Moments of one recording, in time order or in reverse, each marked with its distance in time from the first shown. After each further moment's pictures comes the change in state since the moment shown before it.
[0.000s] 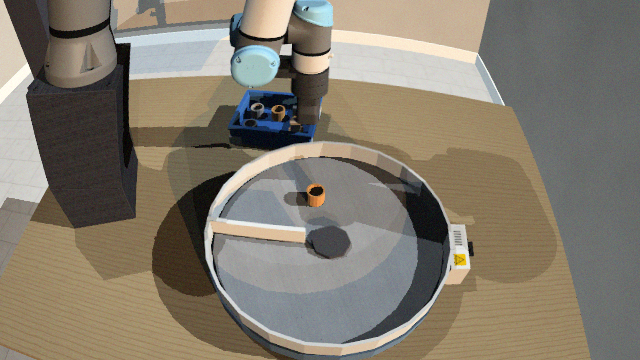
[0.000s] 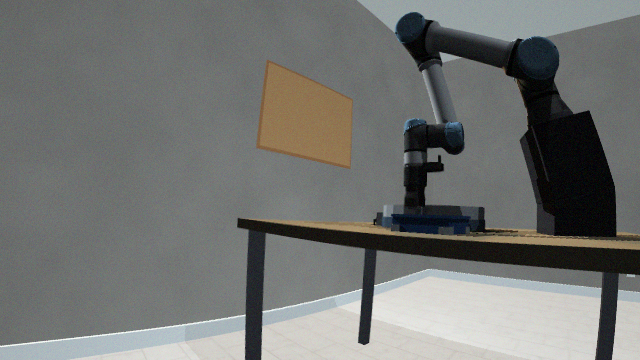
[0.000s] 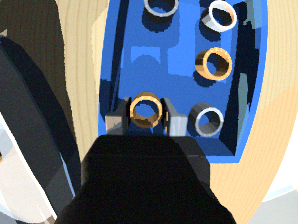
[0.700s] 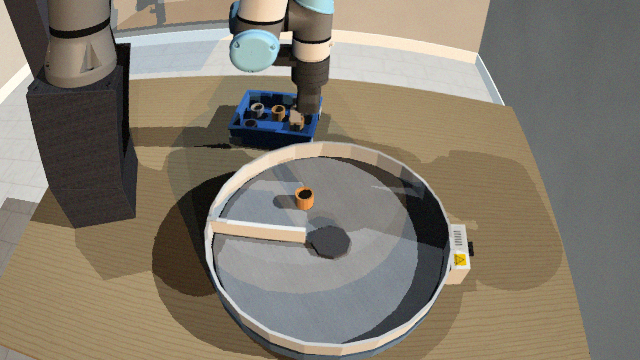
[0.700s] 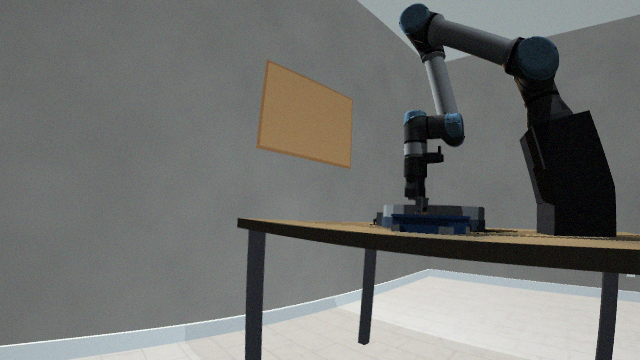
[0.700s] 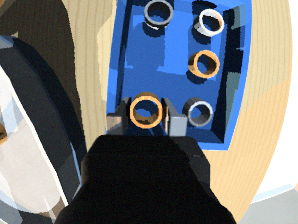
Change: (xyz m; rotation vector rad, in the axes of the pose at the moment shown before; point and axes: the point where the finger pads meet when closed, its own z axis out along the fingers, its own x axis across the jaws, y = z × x) arm 0.000 0.000 -0.029 0.000 0.000 0.000
